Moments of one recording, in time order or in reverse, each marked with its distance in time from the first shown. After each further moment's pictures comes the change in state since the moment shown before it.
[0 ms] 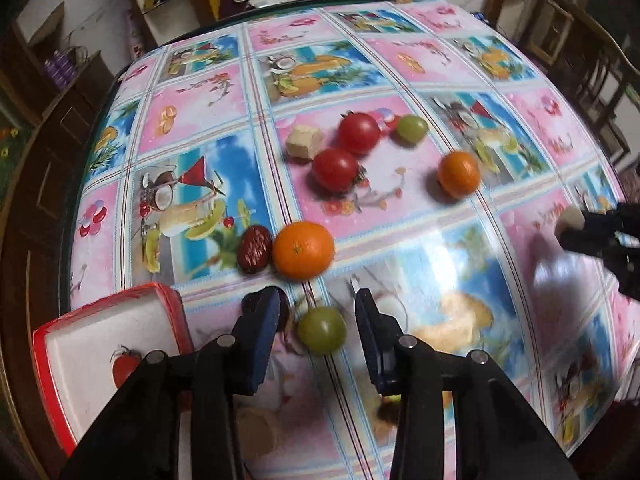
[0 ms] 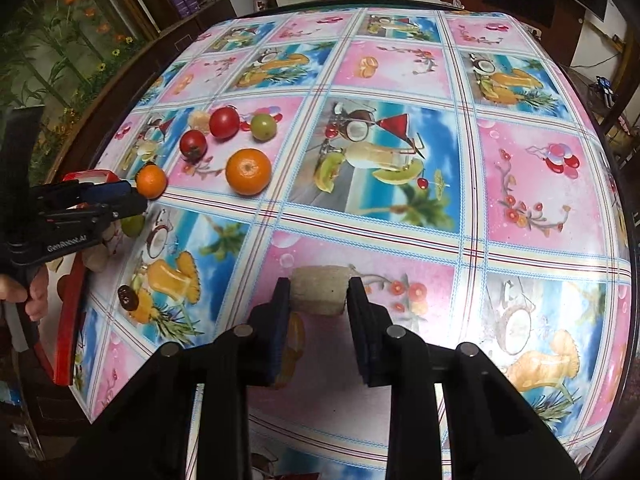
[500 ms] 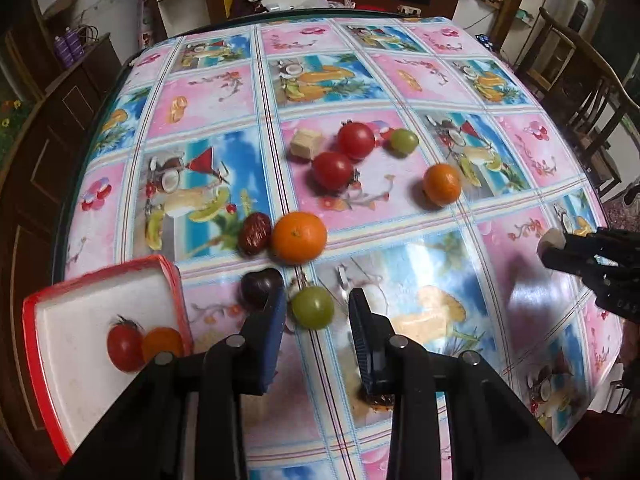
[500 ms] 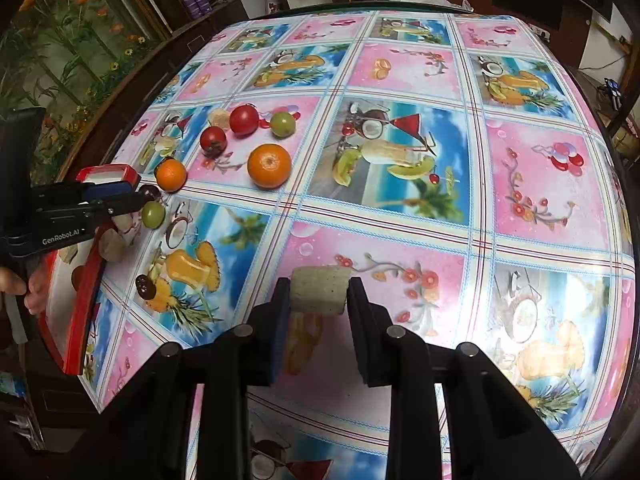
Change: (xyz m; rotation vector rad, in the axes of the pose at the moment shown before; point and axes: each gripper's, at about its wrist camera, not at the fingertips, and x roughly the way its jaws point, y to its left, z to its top) left arm -0.014 0.005 -0.008 -0.101 -0.024 -0.061; right arm -0.008 0.000 -0.008 -0.001 -0.003 0.033
